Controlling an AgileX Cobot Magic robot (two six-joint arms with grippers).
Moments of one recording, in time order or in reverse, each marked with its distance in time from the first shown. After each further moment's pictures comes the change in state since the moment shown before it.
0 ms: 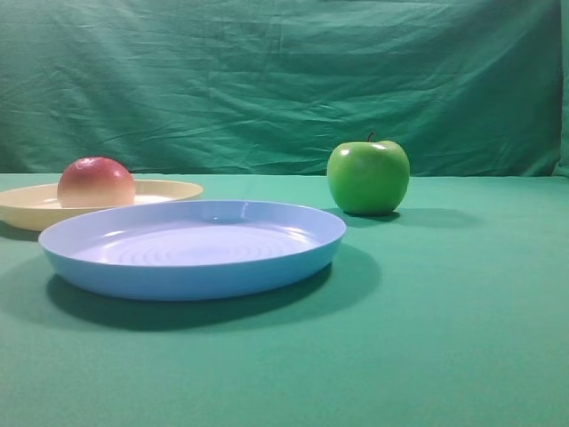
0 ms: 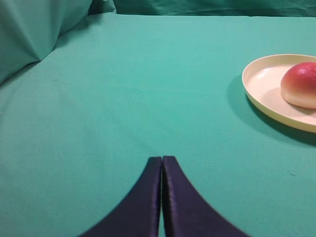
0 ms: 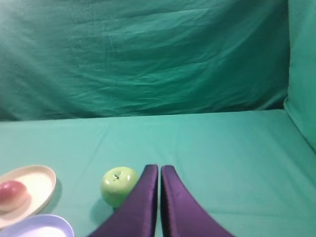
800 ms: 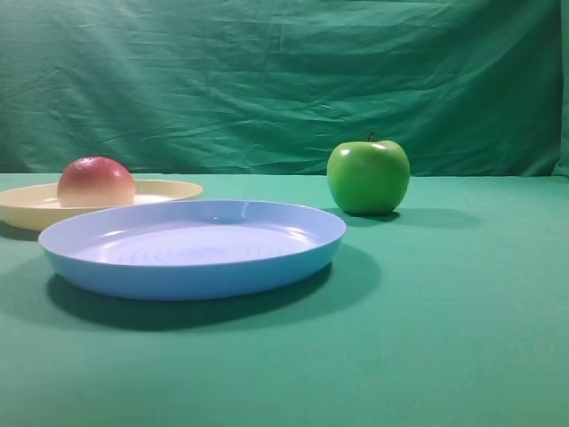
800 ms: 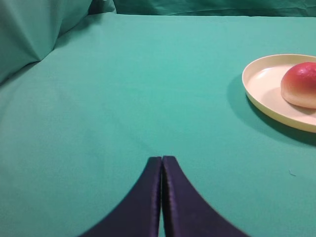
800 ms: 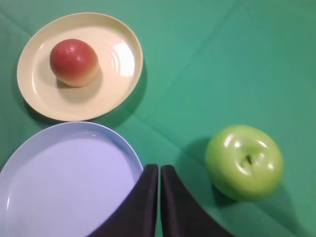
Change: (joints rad) left arm 0.000 0.000 0.000 0.000 0.000 0.000; right arm 0.403 1.204 -0.837 0.002 0.174 -0.119
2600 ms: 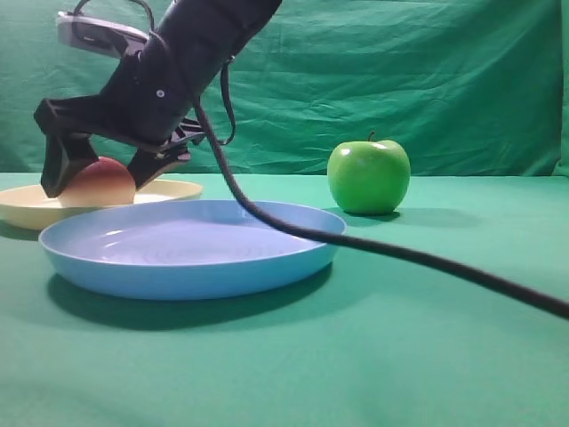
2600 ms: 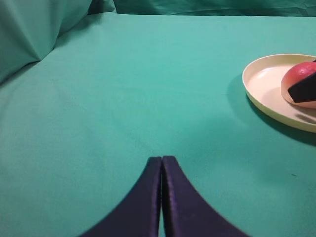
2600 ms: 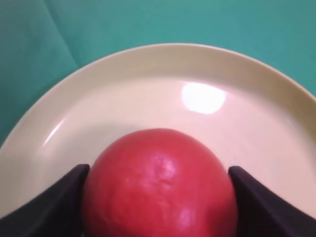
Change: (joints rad) left arm 0.000 0.000 0.000 0.000 0.000 0.000; right arm 0.132 0.636 -0.457 0.349 -0.206 -0.430
